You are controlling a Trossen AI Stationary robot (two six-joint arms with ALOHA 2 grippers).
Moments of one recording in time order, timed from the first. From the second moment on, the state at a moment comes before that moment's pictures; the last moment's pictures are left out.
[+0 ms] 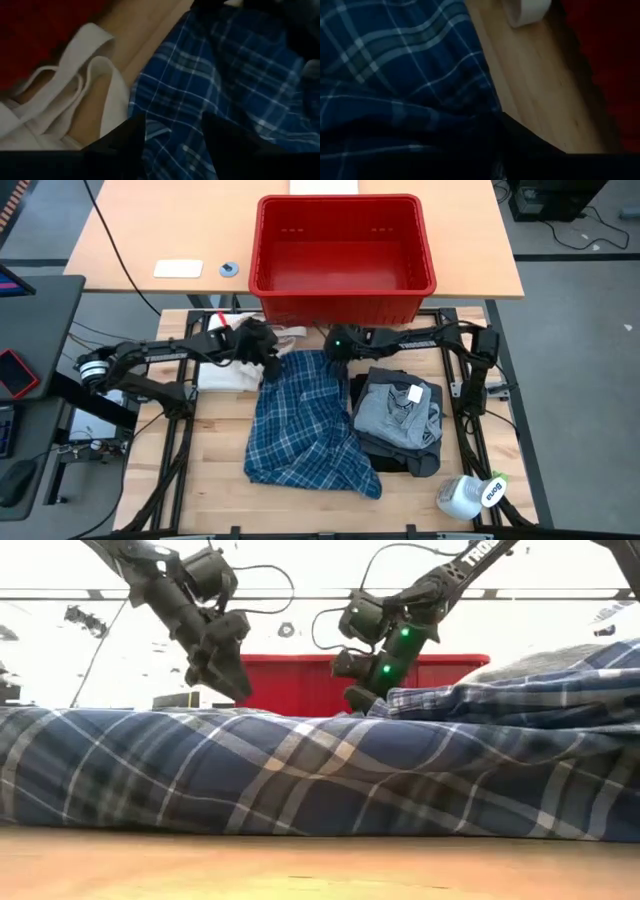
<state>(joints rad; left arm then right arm) 0.41 1.26 0.79 -0.34 0.00 -0.19 -0.33 1.86 1.20 -0.29 0.19 -0.11</state>
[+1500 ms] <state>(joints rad) -0.32 1.40 1.17 -0.61 -0.27 -0.43 0.50 1.67 1.30 -0.57 0.10 0.84</state>
